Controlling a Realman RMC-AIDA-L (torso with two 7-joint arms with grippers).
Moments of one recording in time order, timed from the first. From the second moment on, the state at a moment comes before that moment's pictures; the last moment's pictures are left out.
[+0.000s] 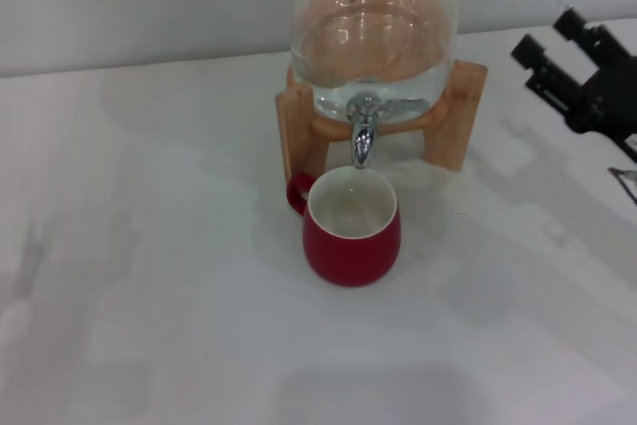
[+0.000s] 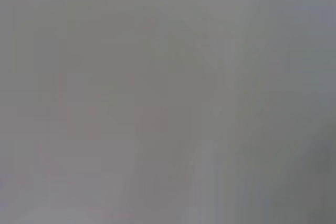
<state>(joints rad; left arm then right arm) -0.22 -2.08 -0.97 -0.25 2.50 1.30 -0.19 0.37 2.01 -1.16 -0.17 -0.65 -1.60 0.72</state>
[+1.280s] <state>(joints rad) -0.21 -2.08 -0.96 -0.20 2.49 1.34 -0.20 0.43 2.01 -1.43 -0.18 -0.66 -1.55 0.77</state>
